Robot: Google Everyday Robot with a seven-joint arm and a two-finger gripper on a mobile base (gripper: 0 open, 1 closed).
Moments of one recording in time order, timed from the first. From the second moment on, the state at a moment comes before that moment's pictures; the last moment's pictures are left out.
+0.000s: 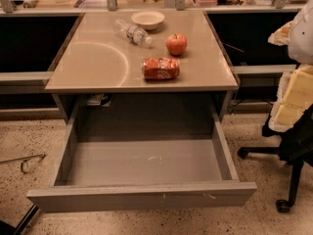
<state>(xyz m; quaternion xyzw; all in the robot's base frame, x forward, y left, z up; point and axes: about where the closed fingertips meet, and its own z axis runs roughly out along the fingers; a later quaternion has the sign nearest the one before) 0.438 -0.216 0.977 -0.60 0.78 -0.04 0.16</state>
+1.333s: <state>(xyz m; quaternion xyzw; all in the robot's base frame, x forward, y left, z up) 0.535 -0.152 0.946 -0.65 0.73 0.01 0.21</state>
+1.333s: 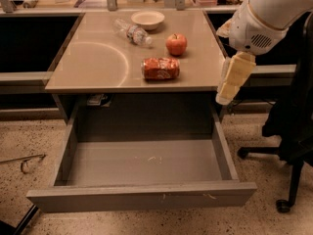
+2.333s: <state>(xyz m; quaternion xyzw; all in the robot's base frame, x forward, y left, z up) 0.646 -0.003 0.864 -0.70 0.64 0.08 0.29</state>
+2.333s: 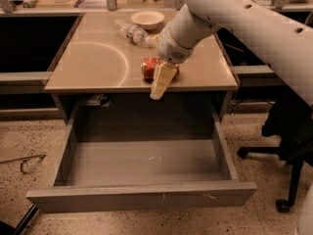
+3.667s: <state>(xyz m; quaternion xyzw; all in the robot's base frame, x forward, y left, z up) 0.689 -0.024 0.836 -0.70 0.68 0.09 0.21</state>
